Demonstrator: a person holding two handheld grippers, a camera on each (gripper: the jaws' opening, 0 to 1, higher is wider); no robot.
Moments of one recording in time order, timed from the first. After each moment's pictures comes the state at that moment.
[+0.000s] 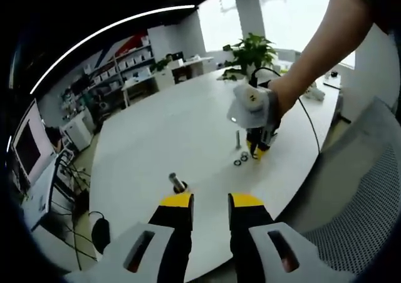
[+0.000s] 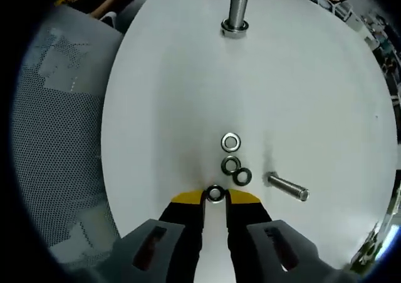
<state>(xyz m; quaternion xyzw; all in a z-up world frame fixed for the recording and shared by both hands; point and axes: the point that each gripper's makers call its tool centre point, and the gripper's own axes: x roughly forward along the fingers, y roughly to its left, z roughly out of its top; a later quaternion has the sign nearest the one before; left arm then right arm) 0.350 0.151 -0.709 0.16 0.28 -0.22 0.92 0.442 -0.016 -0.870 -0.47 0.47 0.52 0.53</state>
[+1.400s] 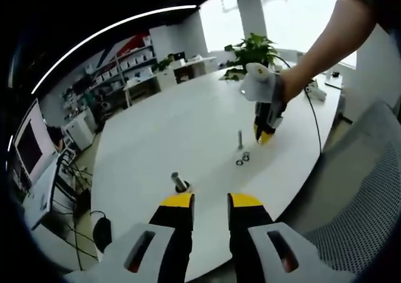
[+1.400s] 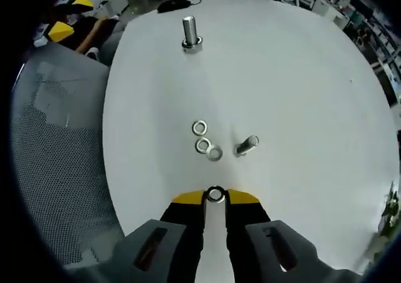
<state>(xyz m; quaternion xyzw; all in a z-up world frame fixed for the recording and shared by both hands) 0.350 0.155 -0.709 0.16 0.28 -0.21 0.92 0.471 -0.047 -0.841 -0.36 0.48 0.49 0.63</state>
